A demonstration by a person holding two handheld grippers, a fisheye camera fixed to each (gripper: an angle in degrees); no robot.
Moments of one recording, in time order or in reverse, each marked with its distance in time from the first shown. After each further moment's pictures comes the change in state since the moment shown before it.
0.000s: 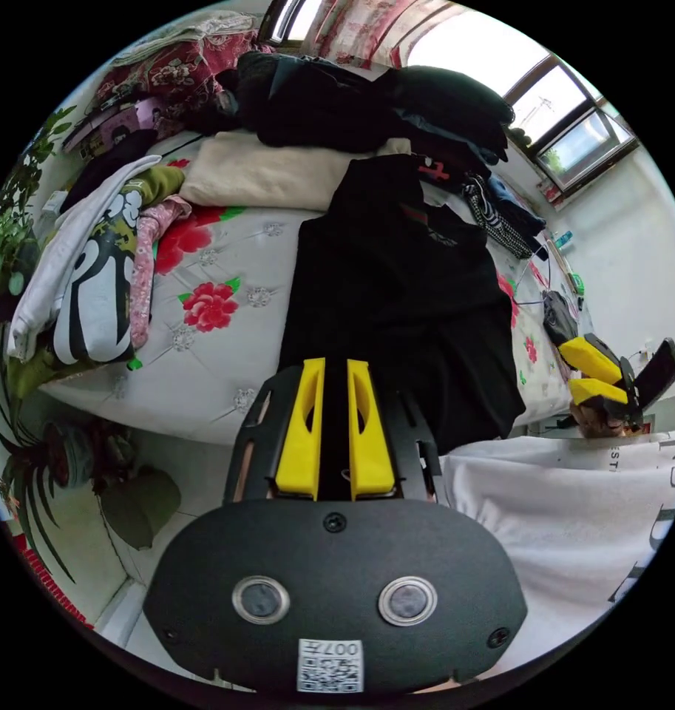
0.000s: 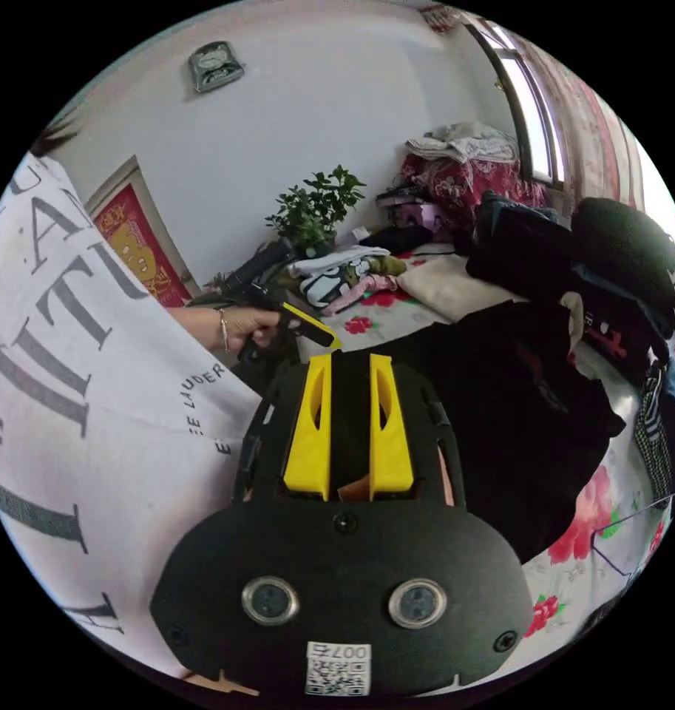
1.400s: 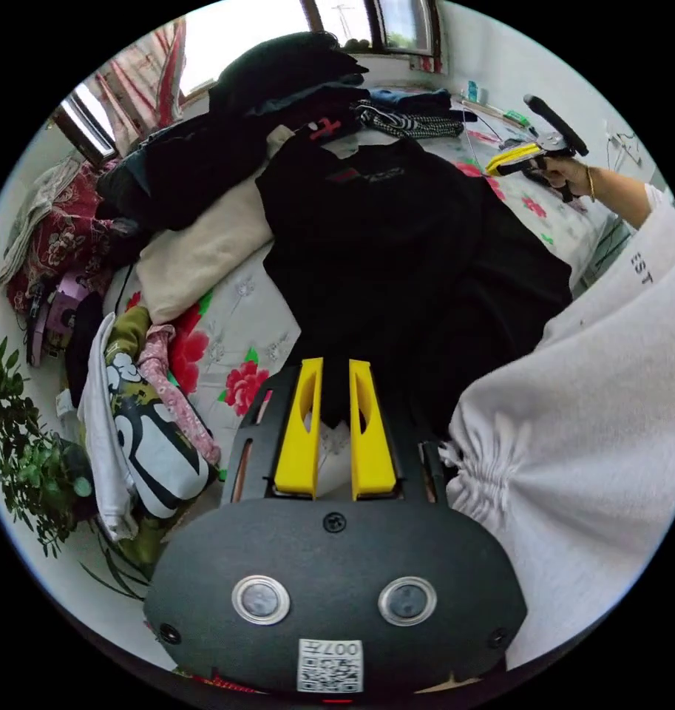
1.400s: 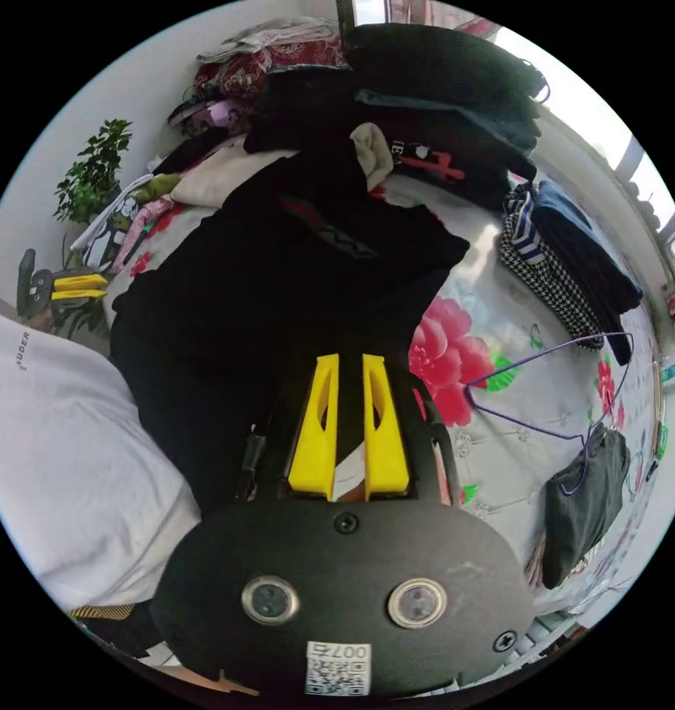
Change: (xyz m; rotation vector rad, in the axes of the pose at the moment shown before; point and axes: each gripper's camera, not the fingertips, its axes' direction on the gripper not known) left arm 0.052 0.009 0.030 -0.045 -0.243 0.634; right arm 0.213 -0.026 0.059 -0.334 0.443 0.425
